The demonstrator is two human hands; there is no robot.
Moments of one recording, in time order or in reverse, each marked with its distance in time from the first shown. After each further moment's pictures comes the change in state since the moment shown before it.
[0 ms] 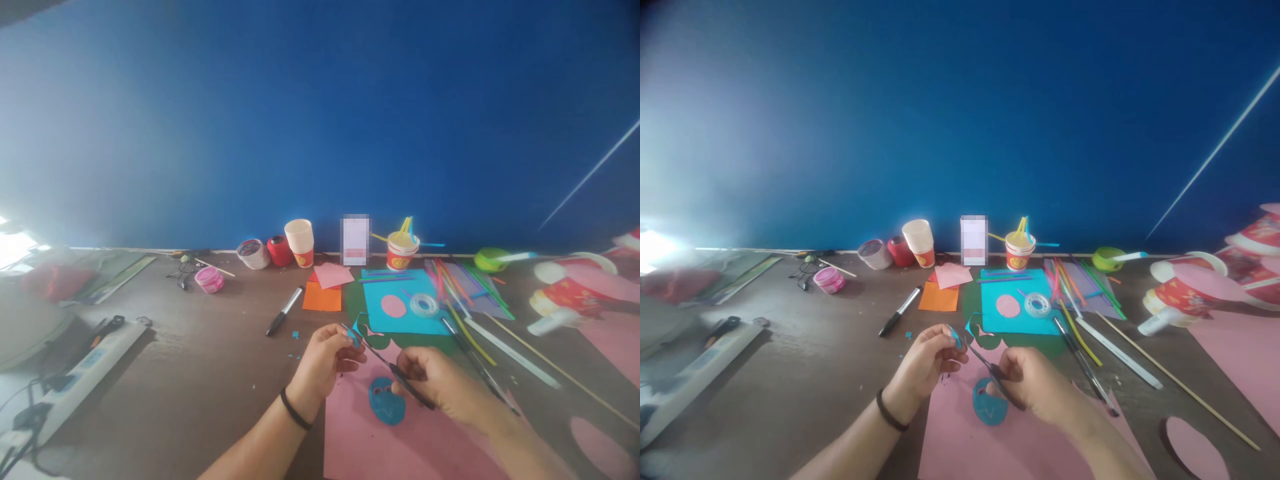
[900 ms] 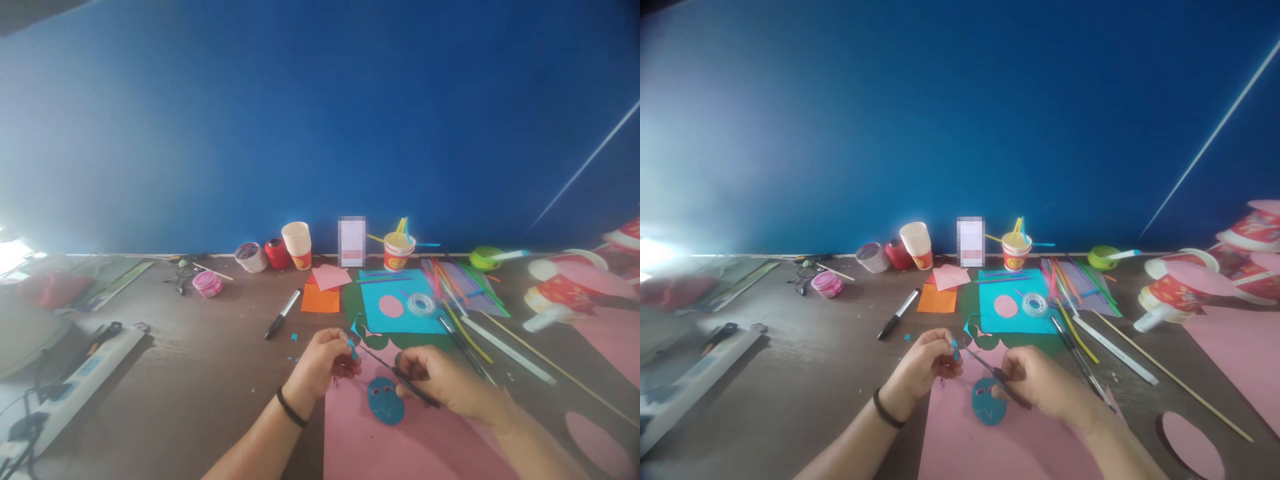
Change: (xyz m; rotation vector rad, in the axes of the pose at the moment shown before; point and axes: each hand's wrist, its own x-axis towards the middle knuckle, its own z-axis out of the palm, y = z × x) left_hand -0.003 0.007 0.001 0.161 -0.026 -0.081; right_hand -0.002 0.003 -0.010 0.031 -0.067 -0.030
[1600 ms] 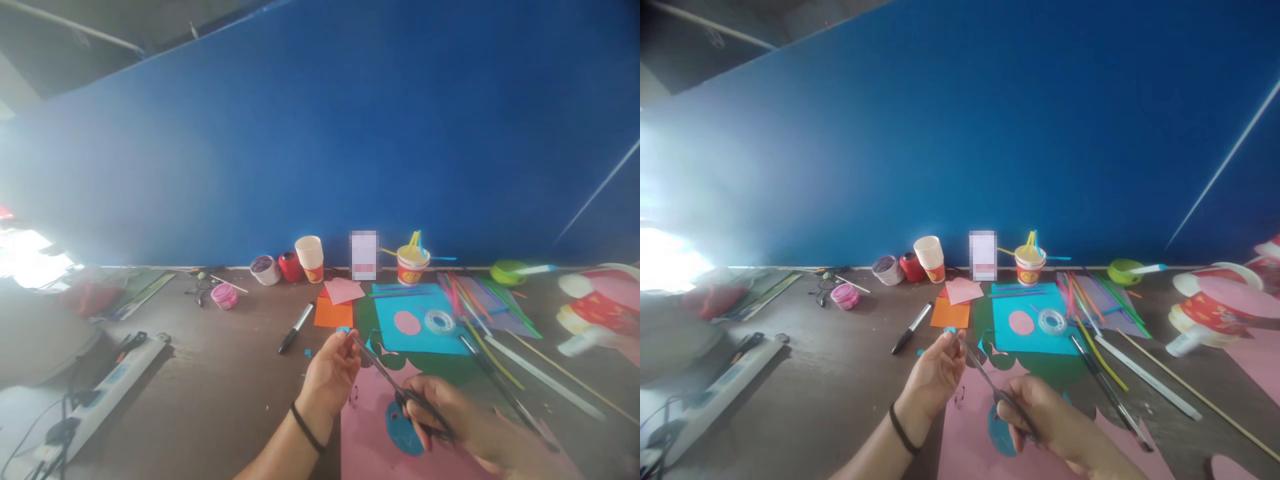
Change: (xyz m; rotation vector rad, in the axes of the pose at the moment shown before) left_hand 0.014 -0.003 -0.007 -0.738 0.199 0.002; right_hand 0.003 -0.010 0.025 0.324 -0.179 -0.063
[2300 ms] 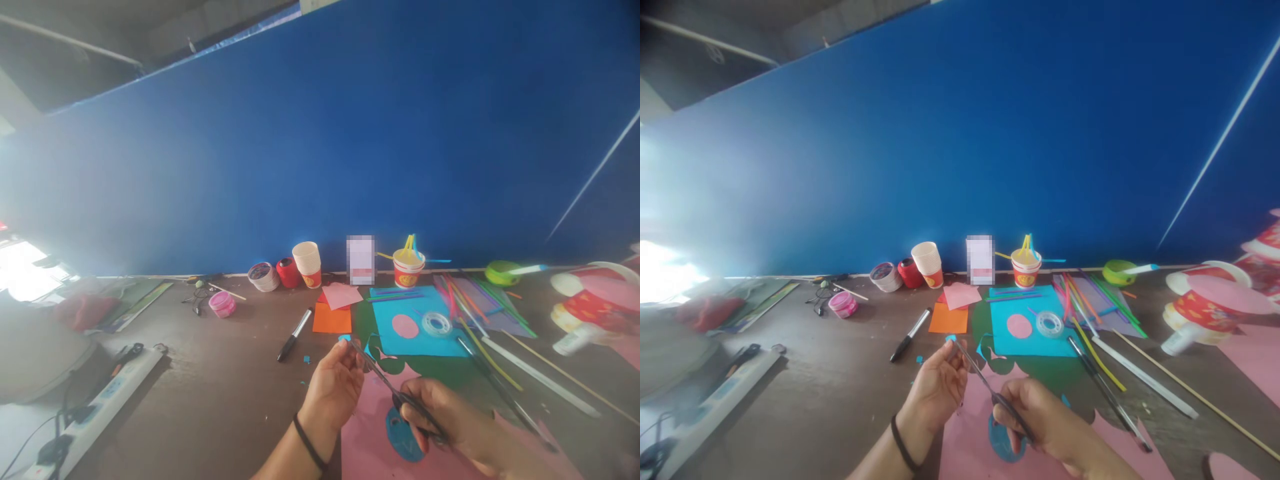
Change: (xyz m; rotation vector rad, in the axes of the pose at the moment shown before) left_hand -0.010 -0.004 0.010 -0.052 0.049 -0.104; right_hand 0.010 0.017 -0.001 -0.006 0.064 0.004
